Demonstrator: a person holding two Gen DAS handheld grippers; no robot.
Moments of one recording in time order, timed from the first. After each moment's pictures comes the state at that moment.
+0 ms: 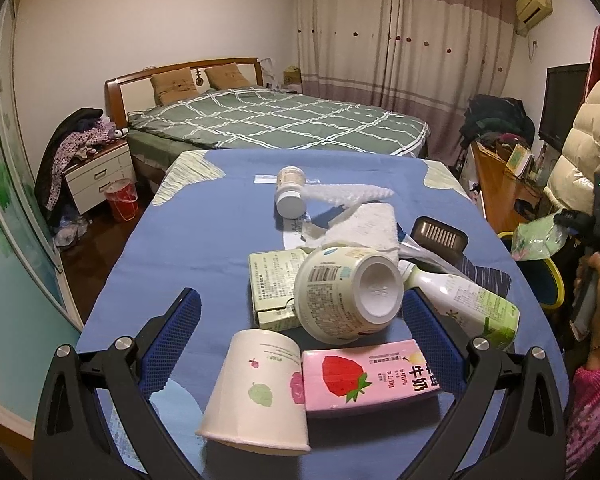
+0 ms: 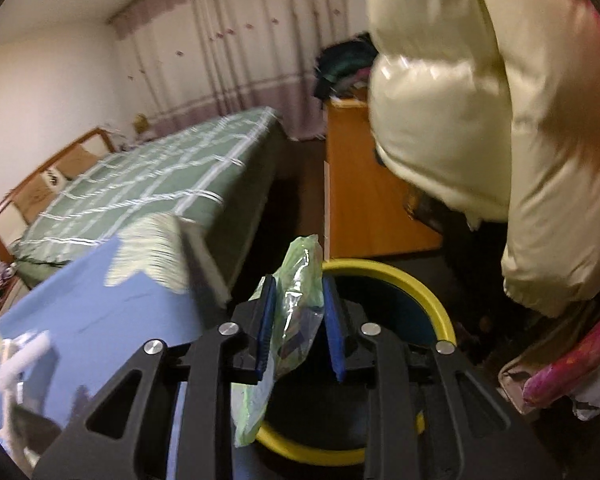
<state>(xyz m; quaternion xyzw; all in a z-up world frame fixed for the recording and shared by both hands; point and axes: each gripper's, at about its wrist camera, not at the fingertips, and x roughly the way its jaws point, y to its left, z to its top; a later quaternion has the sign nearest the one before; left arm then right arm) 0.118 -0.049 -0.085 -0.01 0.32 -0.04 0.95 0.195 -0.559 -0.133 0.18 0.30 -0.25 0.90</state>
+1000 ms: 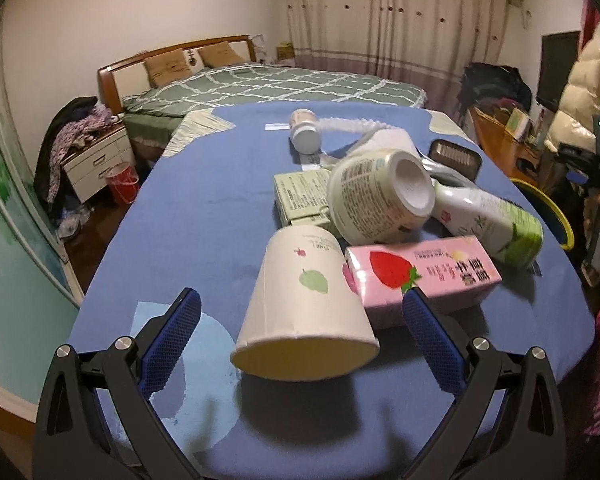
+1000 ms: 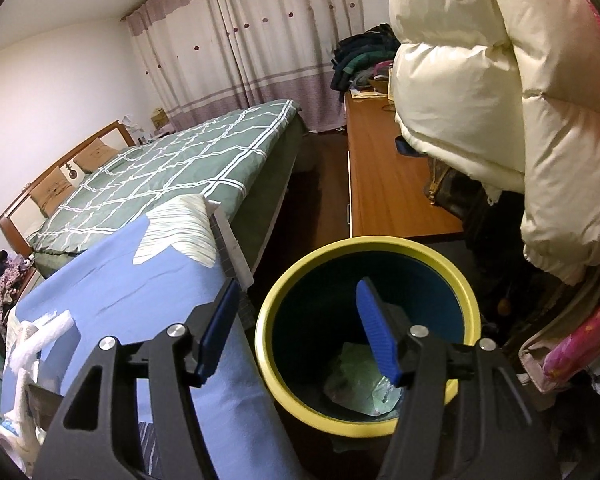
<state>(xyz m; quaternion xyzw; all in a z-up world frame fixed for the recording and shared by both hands) 0.081 -0.017 -0.136 0.02 0.37 -0.05 0.93 0.184 -0.528 -0.136 0.19 0.29 -0.20 0.92</state>
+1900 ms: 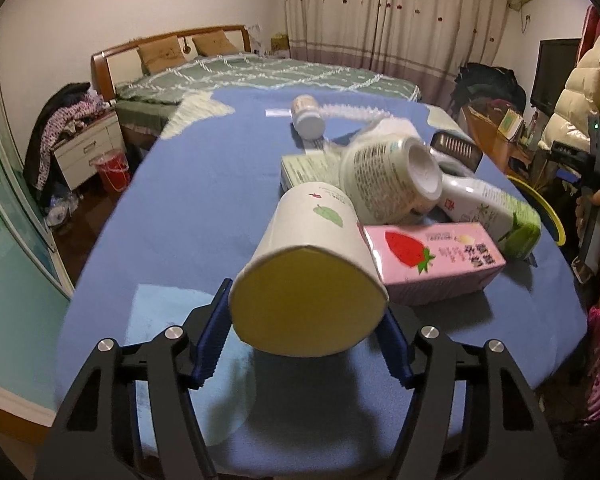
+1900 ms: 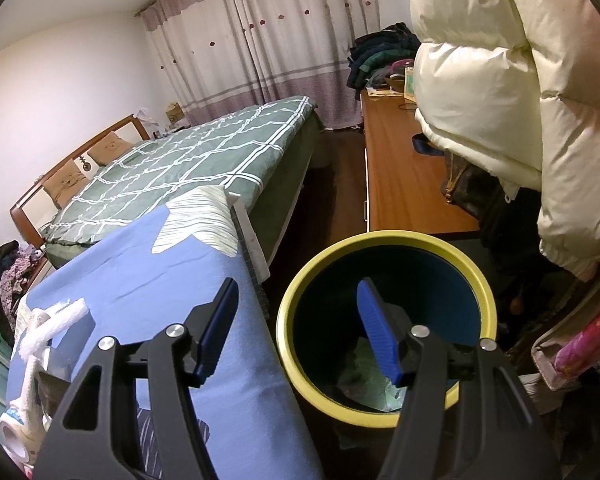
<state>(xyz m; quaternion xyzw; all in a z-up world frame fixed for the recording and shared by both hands) 0.080 -0.002 -0.140 0.00 0.38 -0.06 0.92 0.185 -0.514 -0.136 0.19 0.29 -0.17 0.92</state>
